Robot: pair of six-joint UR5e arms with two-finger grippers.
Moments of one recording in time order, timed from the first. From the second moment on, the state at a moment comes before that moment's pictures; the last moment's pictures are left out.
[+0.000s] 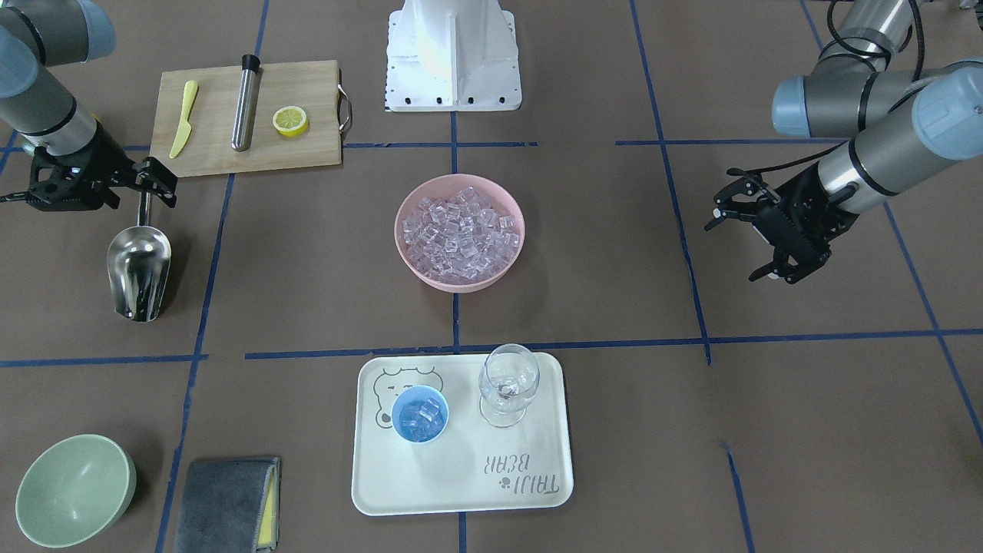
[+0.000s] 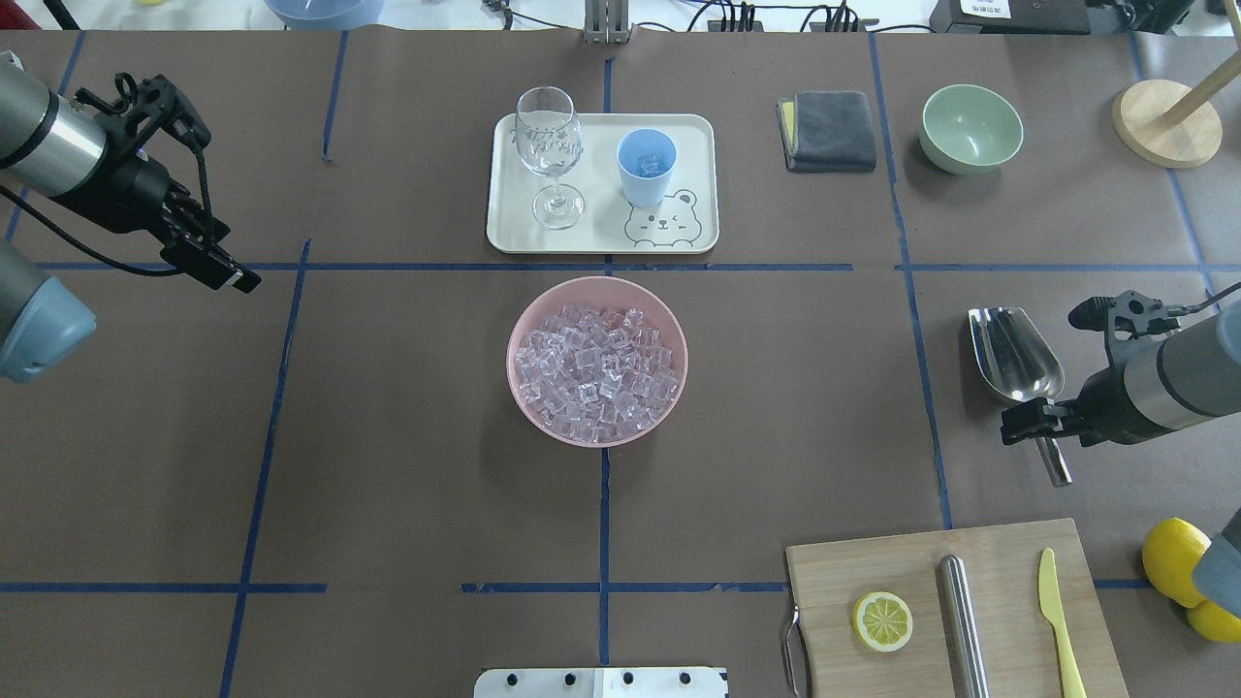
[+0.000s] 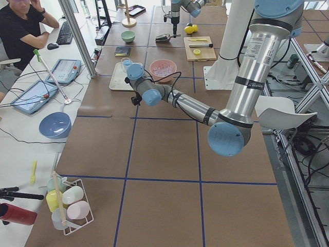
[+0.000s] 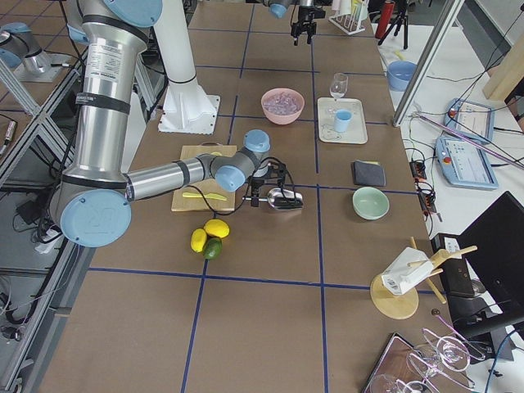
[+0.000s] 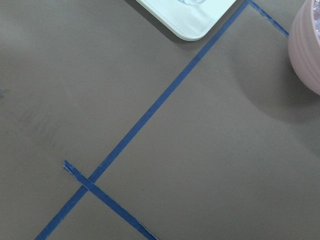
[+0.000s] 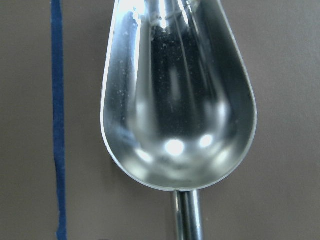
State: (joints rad) left arm -1.02 -1.85 -1.68 -1.98 -2.45 -0.06; right arm 0.74 -1.75 1.90 -1.08 2.09 1.03
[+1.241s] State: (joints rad) left arm -1.00 -1.87 -1.65 -1.98 -2.45 -0.06; right arm 0.71 -1.76 1.89 -1.08 2.09 1.01
